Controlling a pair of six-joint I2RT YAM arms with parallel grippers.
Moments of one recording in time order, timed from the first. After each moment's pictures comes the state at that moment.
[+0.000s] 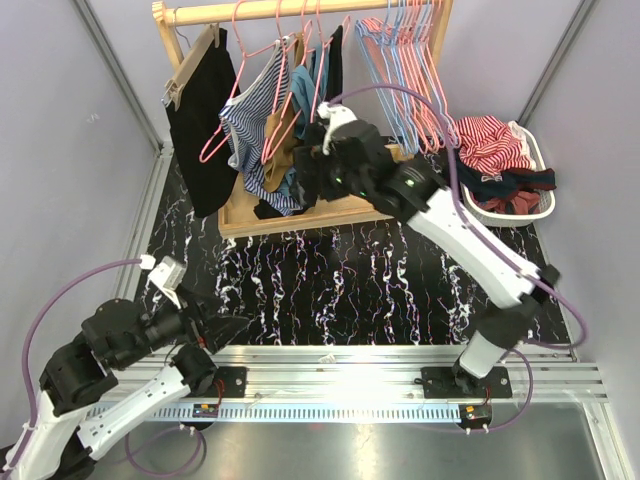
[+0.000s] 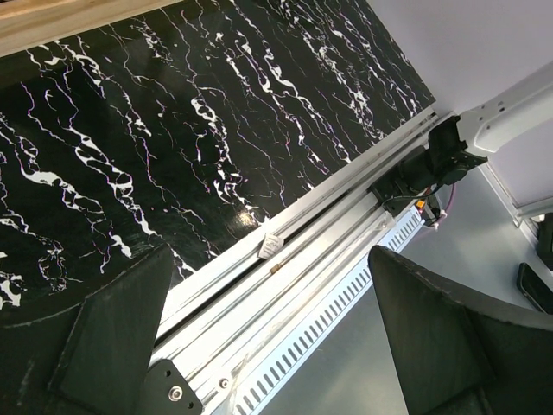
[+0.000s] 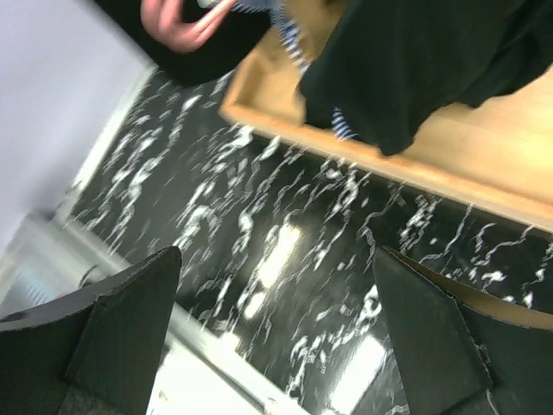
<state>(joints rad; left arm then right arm) -0.83 0.25 0.94 -0.99 0.05 -0.51 0.85 1.60 1.91 -0.78 0.09 0.39</state>
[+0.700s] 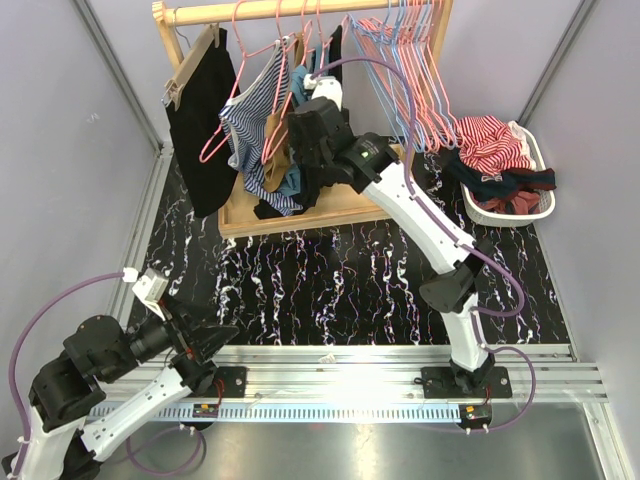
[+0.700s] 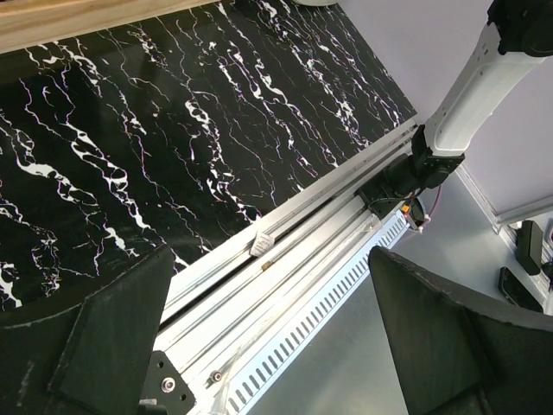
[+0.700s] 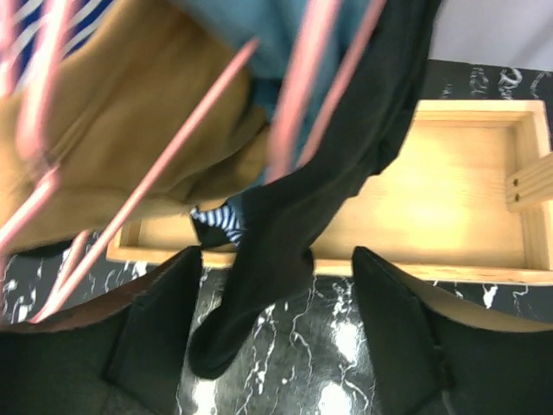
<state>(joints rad) -0.83 0.12 0.93 -1.05 0.04 -0.55 0.83 2.08 2.47 -0.89 0.50 0.39</state>
